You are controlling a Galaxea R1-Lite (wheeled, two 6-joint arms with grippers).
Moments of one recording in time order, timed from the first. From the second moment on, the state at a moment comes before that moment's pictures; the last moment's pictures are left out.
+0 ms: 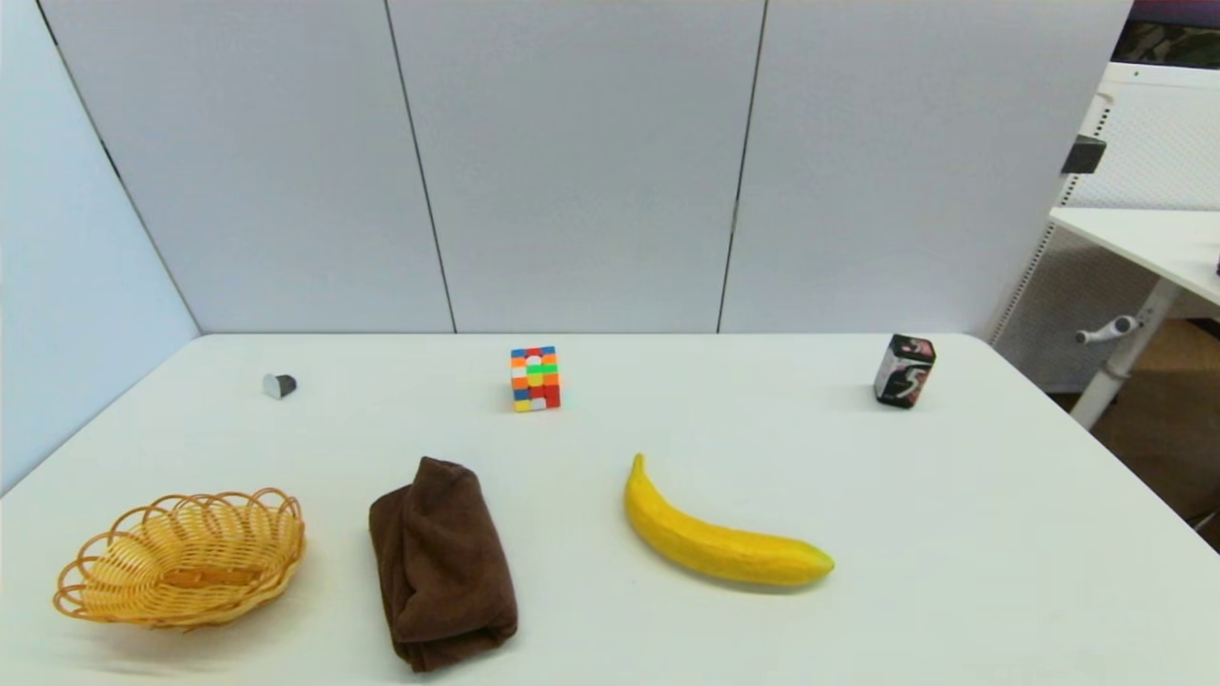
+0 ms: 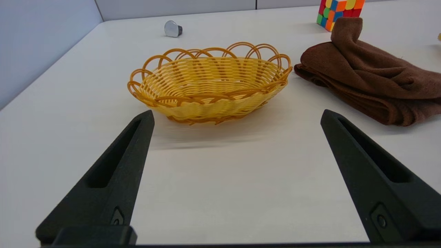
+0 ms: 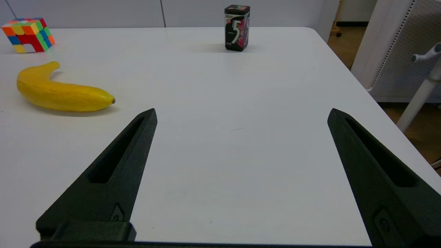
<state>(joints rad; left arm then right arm) -0.02 0.00 0.00 0.00 -0.01 0.10 0.01 0.00 0.00 -0.04 0.00 0.00</state>
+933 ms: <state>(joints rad) -0.01 0.90 -1.33 0.33 0.00 0.03 0.01 0.00 0.00 -0.04 0.00 0.00</state>
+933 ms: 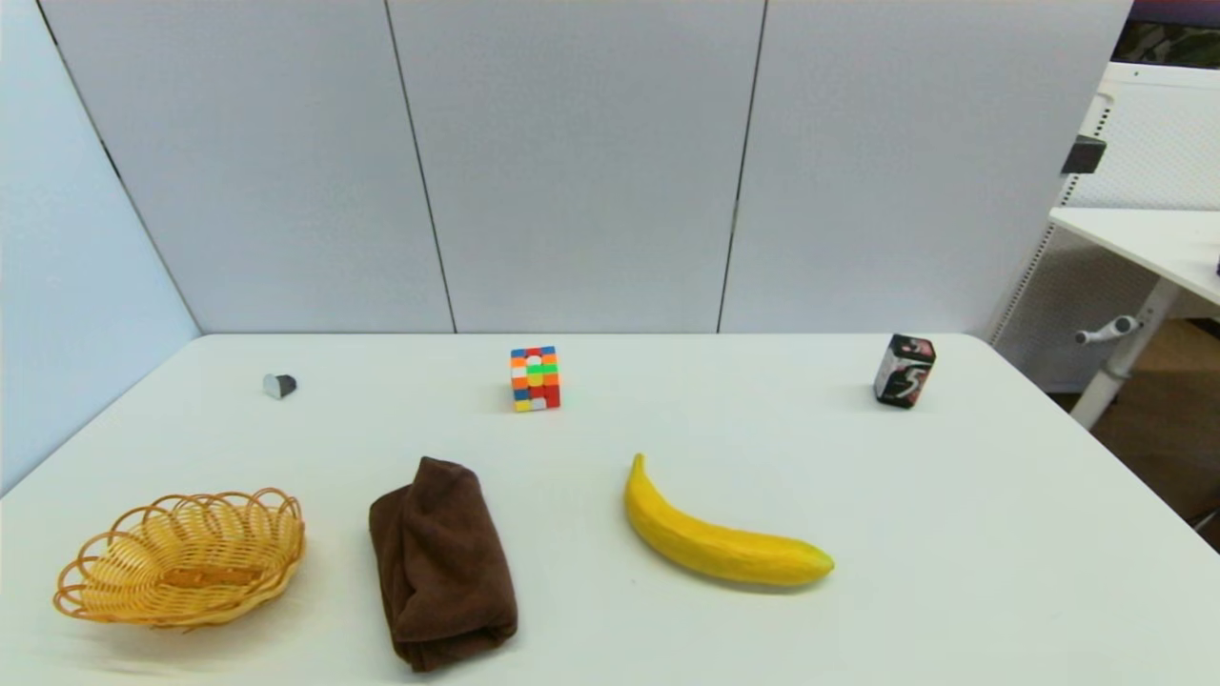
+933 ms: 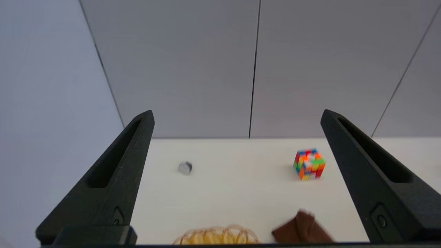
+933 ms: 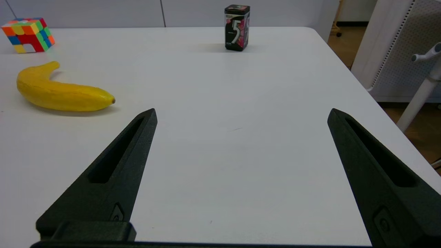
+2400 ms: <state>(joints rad) 0.15 2.19 -1.96 0.59 0.12 -0.12 0.01 0.00 0.00 -0.04 0.00 0.00</state>
